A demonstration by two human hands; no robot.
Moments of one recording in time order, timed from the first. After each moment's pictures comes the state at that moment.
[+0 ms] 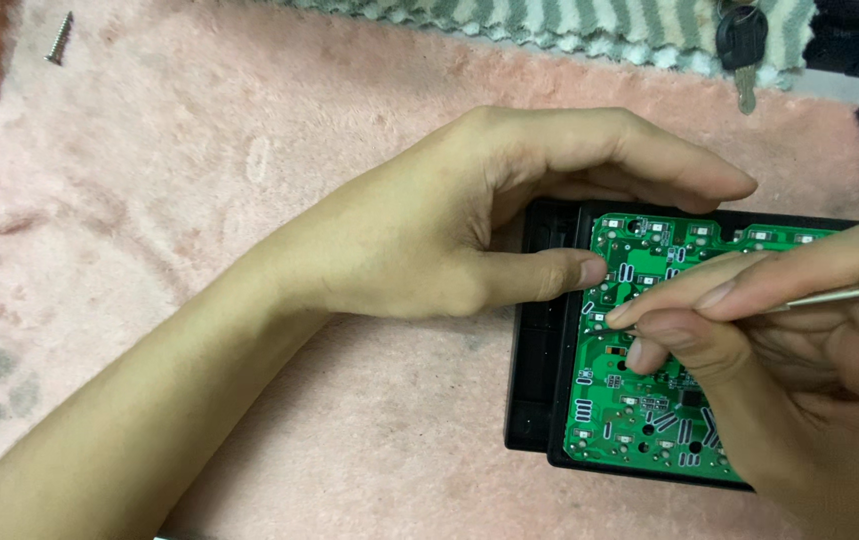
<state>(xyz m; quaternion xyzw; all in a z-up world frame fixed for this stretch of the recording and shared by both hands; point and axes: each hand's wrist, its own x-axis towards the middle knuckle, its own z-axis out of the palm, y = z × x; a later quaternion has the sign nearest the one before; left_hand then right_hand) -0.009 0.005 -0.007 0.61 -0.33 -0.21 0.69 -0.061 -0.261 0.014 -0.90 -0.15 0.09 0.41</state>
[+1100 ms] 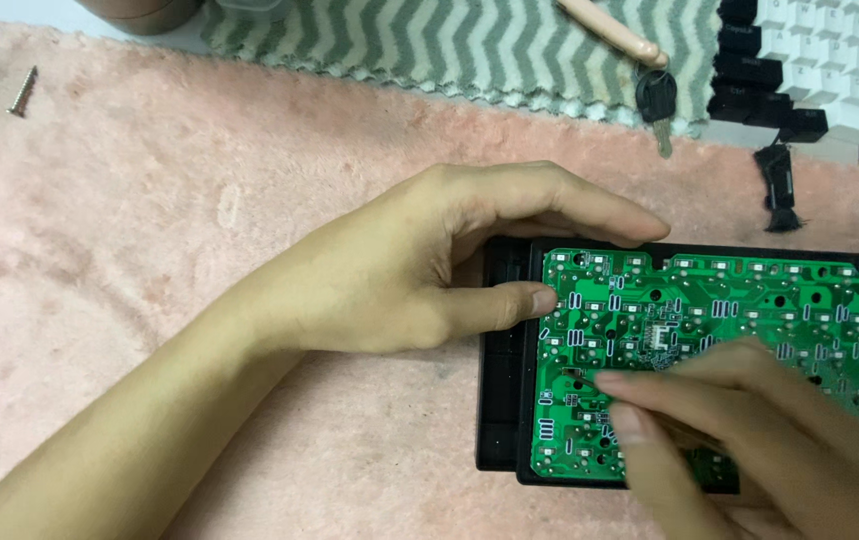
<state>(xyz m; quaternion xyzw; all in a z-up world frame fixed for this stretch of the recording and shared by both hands) -0.006 0.004 -0.001 0.67 -0.33 -0.19 0.64 -0.101 -0.270 0.037 -0.95 -0.04 0.04 0.30</state>
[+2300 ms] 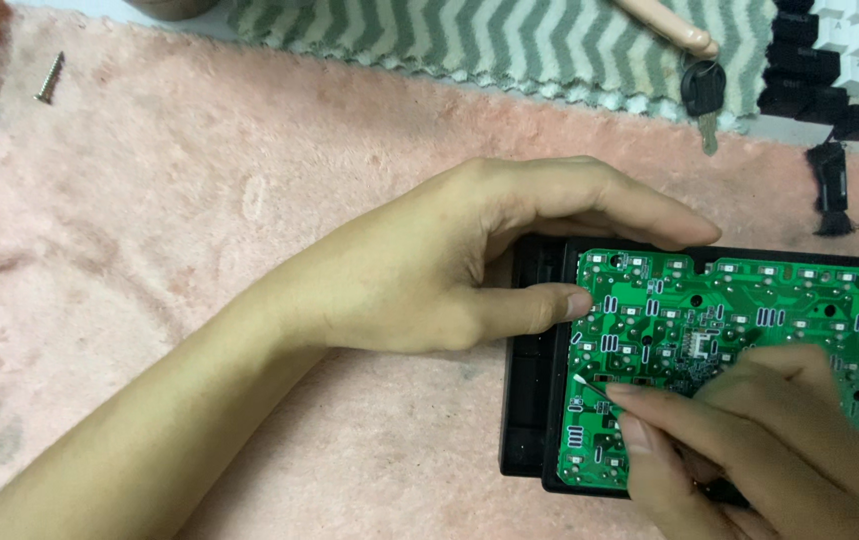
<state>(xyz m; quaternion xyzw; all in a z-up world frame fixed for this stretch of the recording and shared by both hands) -0.008 0.005 -0.003 0.65 -0.32 -0.20 0.66 -0.093 -0.277 0.015 -0.92 -0.31 -0.04 0.25</state>
